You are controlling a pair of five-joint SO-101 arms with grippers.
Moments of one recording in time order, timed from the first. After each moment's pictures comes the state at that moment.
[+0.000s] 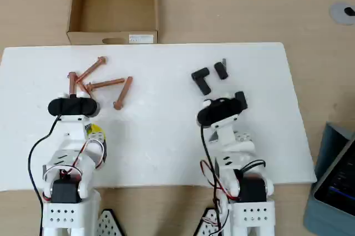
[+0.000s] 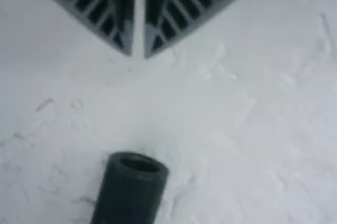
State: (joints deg) left arm -3.1 -104.3 95.7 57.1 -9.1; right arm -6.0 -103.3 96.4 62.7 7.5
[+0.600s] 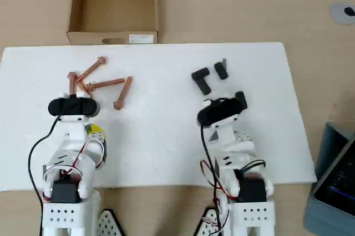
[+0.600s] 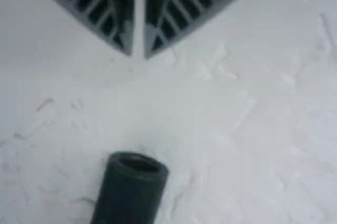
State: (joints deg) left arm -3.1 -104.3 95.7 57.1 -9.1; right arm -6.0 -103.3 96.4 62.7 7.5
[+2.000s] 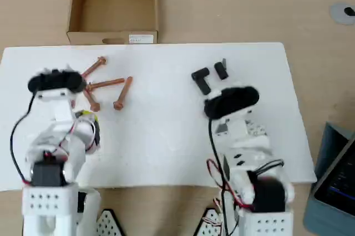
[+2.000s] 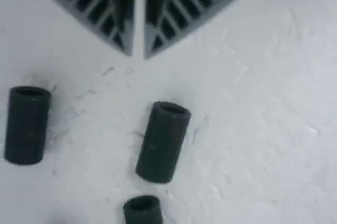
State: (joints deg) left arm -3.1 -72.0 60.6 64.3 -3.8; right arm -5.8 -87.5 66.0 72.5 7.5
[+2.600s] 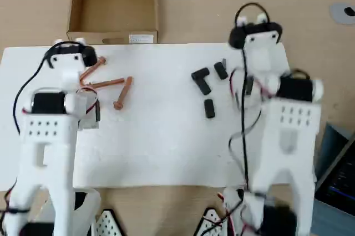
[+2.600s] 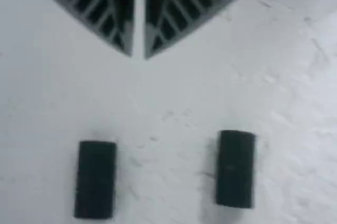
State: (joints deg) left arm -3.1 -32.9 30.2 83.9 -8.4; right arm 5.5 -24.0 14.6 87.2 7.5
